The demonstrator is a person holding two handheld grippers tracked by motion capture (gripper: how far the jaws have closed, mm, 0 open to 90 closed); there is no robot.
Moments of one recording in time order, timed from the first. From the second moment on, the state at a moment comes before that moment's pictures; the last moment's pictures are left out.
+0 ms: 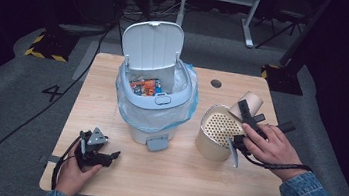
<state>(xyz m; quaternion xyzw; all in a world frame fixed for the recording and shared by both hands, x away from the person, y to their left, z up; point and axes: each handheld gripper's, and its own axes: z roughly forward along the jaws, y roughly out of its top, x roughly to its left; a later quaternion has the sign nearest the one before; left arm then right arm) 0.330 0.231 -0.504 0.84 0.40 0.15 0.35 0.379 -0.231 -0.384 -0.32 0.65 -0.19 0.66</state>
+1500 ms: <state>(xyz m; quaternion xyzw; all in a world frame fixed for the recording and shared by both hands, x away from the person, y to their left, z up) 0.330 0.231 -0.504 0.84 0.40 0.15 0.35 0.368 -0.223 -0.374 -0.37 0.55 -0.30 0.68</state>
